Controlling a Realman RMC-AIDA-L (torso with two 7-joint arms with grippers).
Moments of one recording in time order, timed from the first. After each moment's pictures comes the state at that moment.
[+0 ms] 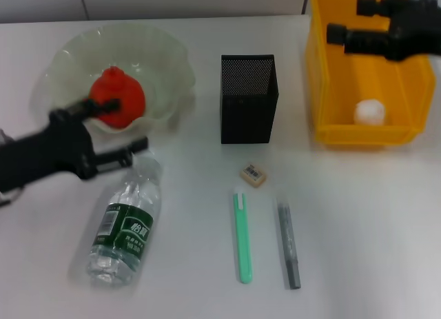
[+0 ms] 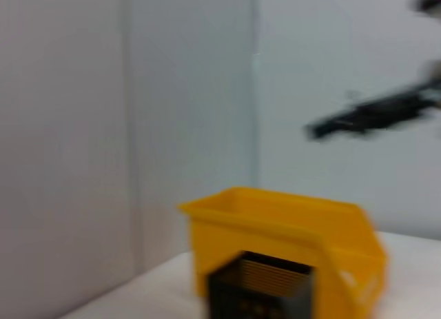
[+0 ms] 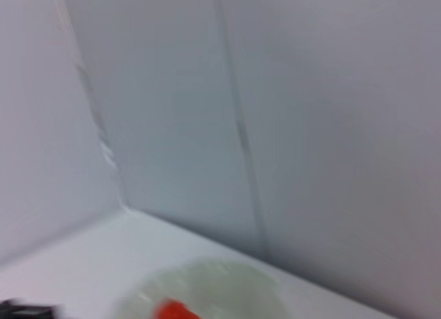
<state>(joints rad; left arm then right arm) -0.31 -2.08 0.80 0.66 1.70 1.57 -1.03 0.28 2.08 -1.06 -1.35 -1.72 -1.33 1.89</state>
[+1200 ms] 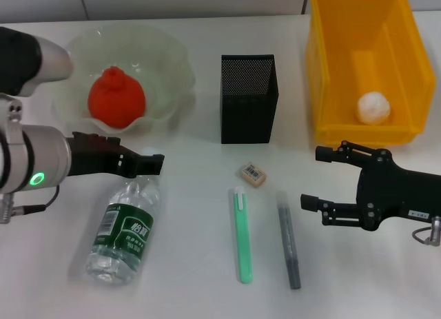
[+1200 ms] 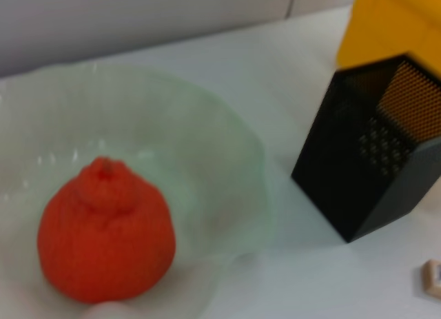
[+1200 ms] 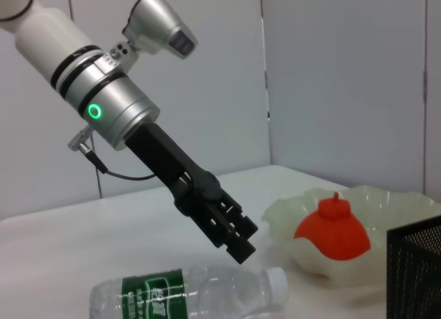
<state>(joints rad) -0.08 -2.08 1.70 1.73 2.55 1.12 -2.86 0.22 2.08 -1.08 -0.77 -1.62 -1.53 1.10</state>
